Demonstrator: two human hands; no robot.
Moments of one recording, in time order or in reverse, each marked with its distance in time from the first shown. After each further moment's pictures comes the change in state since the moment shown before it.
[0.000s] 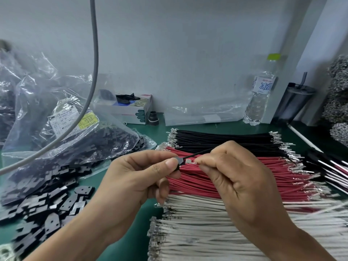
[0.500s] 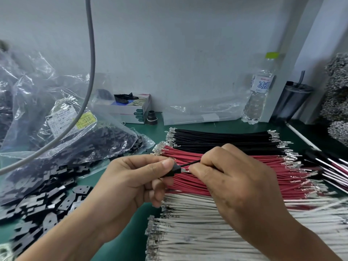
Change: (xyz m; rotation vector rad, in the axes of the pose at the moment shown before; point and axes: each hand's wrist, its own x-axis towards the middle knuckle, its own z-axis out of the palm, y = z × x) left_hand -0.001 0.004 -0.002 -0.030 -0.031 -0.124; right_hand 0.003 -0.005 -0.007 -0.437 -0.058 -0.298
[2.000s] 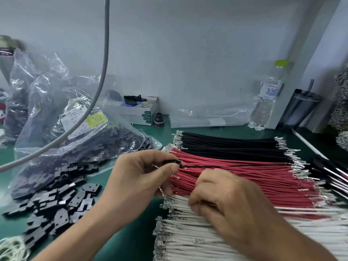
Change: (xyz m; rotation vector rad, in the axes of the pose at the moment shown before) left_hand 0.005 -0.009 -0.004 0.378 0.165 0.353; right_hand 0.005 -0.011 -0.009 0.352 -0.511 0.195
